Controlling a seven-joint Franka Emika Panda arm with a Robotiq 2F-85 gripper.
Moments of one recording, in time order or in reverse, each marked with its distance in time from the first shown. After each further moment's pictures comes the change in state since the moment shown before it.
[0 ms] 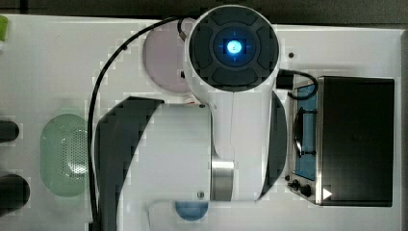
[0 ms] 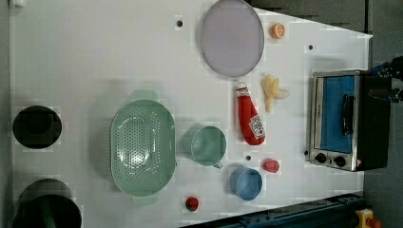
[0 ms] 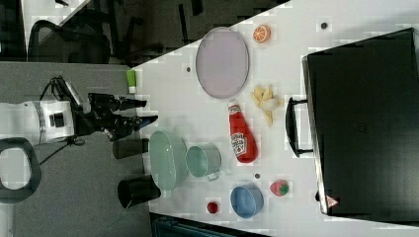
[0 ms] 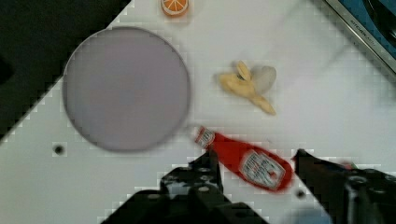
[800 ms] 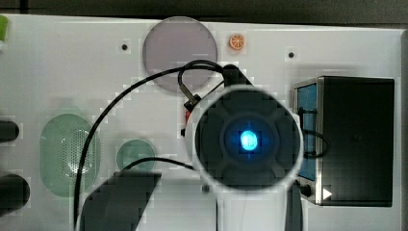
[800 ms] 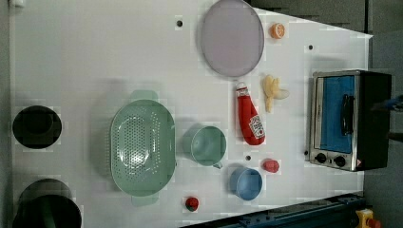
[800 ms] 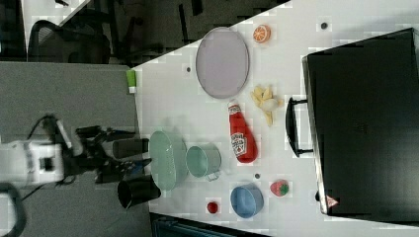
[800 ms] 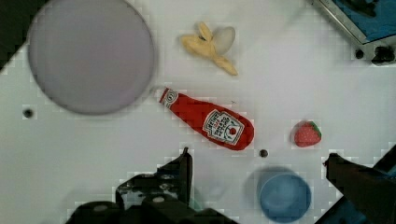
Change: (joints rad) arm -0.093 -0.181 0.073 -0.142 0.032 -0.079 -0.035
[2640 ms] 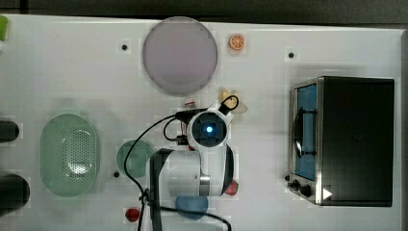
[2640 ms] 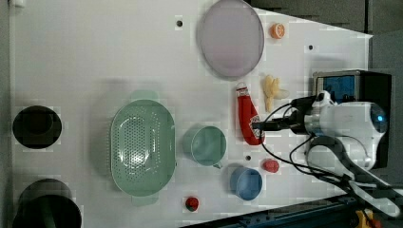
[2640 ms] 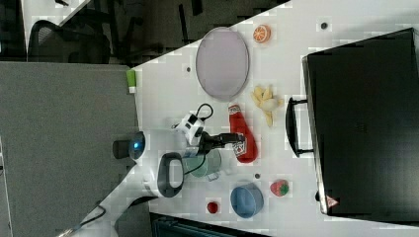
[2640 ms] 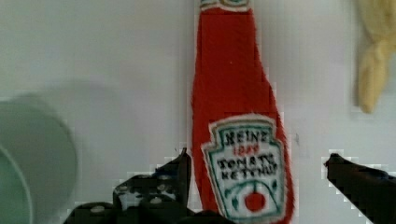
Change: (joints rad) arm 0.005 0.432 0.045 -0.522 -0.003 0.882 -0.939
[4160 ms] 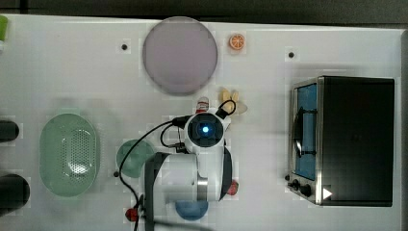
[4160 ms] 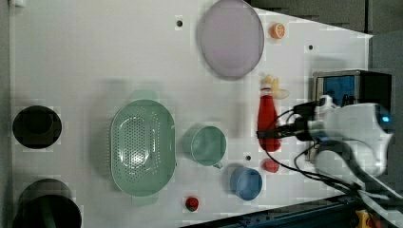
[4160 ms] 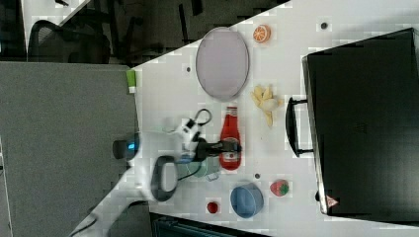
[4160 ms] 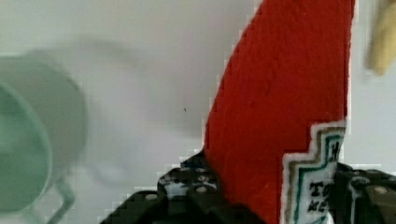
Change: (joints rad) arm 0.013 -0.108 -0.003 -0.016 -0.001 -0.167 -0.005
